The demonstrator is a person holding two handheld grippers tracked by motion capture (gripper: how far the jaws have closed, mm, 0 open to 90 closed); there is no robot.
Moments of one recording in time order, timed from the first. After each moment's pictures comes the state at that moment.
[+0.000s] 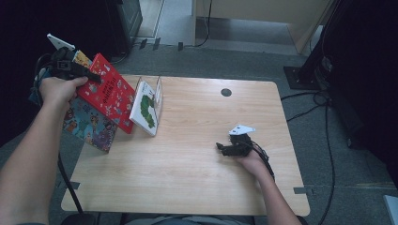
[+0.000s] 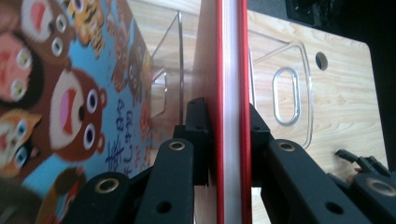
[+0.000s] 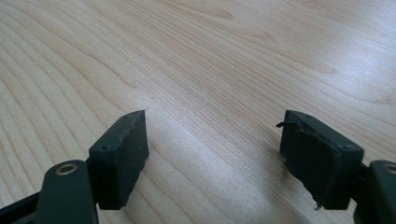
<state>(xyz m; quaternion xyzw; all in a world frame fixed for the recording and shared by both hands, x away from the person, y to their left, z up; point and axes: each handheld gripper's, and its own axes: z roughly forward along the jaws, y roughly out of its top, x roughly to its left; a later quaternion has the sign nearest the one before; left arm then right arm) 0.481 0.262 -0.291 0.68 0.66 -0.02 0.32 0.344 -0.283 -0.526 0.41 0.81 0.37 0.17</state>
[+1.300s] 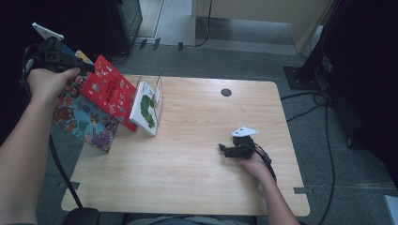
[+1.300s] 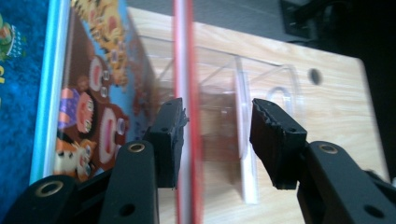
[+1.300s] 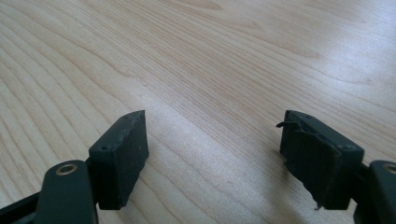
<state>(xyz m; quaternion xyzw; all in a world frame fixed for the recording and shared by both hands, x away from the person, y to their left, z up) 0.477 0.278 -0.260 0.67 0.66 0.01 0.34 0.336 -0.290 -0.526 0.43 0.81 0.37 0.18</state>
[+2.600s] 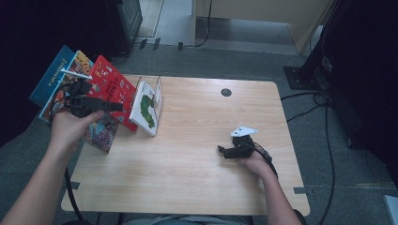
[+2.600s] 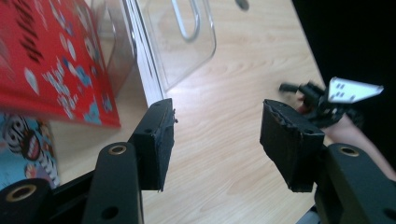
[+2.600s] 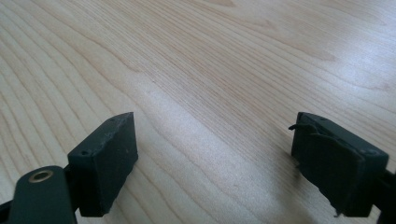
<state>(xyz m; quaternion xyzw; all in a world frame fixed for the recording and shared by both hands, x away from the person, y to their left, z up) 0.376 0.206 -0.318 0.74 0.56 -0.06 0.38 0.339 -0.290 -0.527 0.40 0.82 0.37 0.17</state>
